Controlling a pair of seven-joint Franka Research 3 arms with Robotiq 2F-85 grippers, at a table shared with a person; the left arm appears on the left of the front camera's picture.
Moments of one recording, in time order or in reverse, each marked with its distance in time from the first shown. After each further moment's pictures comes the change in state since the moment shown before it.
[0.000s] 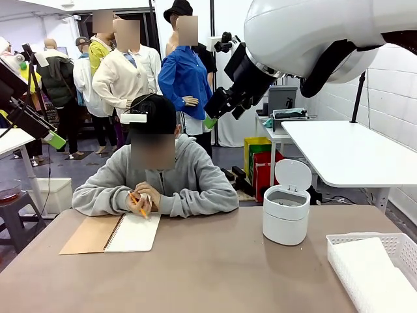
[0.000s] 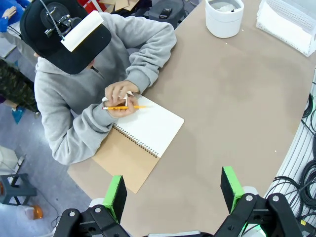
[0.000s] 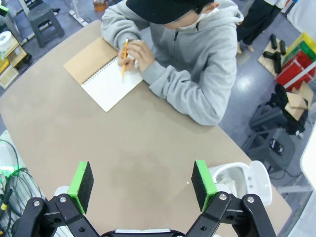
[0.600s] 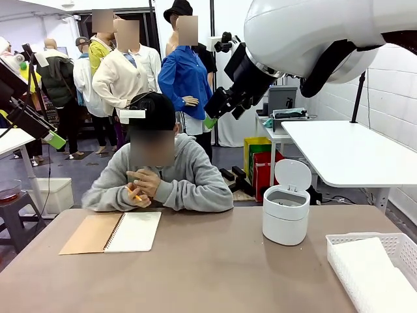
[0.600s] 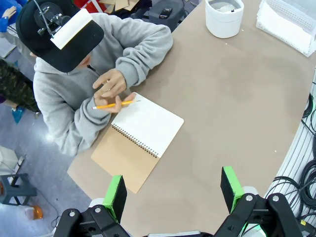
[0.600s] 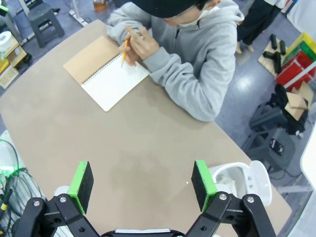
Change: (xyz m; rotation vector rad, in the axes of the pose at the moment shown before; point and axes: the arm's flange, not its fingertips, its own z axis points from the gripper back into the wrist) left arm 0.000 0.000 0.000 0.000 0.000 0.000; right arm 0.000 0.000 0.000 0.000 0.000 0.000
